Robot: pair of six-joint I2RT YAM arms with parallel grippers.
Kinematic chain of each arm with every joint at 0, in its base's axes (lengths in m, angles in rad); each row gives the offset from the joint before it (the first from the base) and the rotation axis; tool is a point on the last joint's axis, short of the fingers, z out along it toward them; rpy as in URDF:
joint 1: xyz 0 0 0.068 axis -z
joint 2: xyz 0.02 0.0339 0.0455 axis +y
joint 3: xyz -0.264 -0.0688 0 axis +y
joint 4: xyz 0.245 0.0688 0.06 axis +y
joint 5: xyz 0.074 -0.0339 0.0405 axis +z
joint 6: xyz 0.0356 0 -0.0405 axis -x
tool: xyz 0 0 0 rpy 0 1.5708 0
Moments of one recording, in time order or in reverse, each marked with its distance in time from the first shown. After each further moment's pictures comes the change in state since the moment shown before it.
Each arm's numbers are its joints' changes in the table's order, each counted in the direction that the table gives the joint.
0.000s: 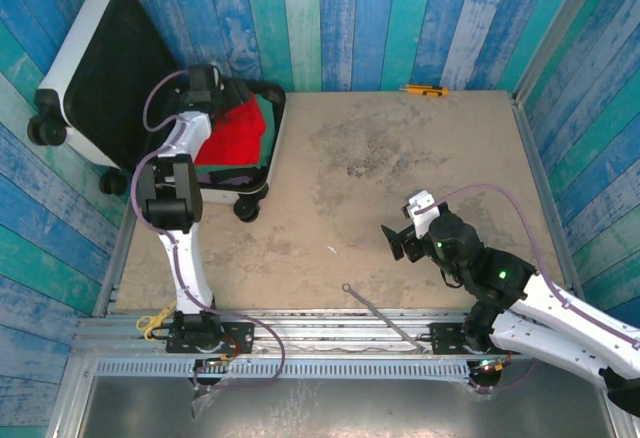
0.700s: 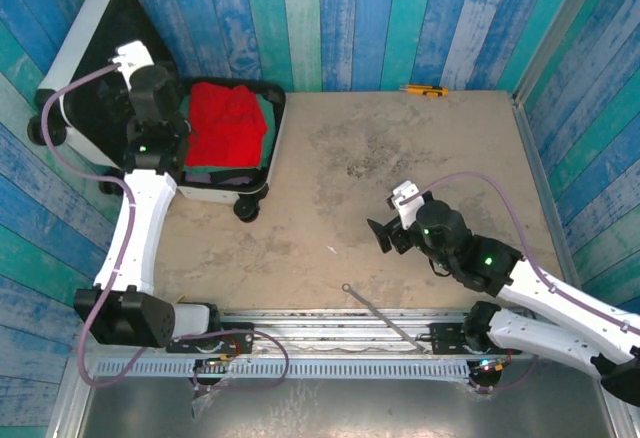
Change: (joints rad) left arm 0.077 -0.837 0.352 0.021 0.986 -0.492; right arm 0.000 0.157 -0.100 -0.060 0.070 0.054
